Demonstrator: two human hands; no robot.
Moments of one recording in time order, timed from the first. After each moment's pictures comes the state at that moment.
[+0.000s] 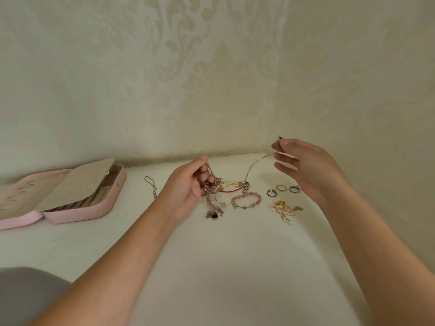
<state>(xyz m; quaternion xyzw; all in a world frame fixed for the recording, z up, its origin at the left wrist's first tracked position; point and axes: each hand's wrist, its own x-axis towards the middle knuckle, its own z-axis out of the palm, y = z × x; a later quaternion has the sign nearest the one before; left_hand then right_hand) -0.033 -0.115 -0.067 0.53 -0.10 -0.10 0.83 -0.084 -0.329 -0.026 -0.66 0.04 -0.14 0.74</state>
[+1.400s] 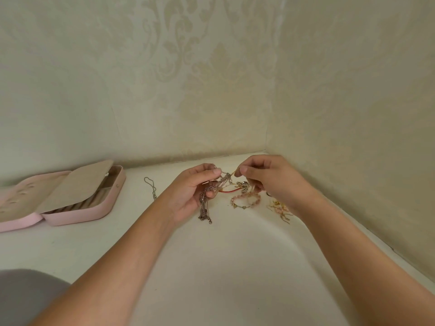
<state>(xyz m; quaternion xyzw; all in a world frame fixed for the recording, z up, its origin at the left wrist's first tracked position) -0.038 -0.115 -0.066 0.56 -0.16 -0.18 0.79 -0.092 -0.290 -0.035 -0.83 -0.06 -0.08 0.55</state>
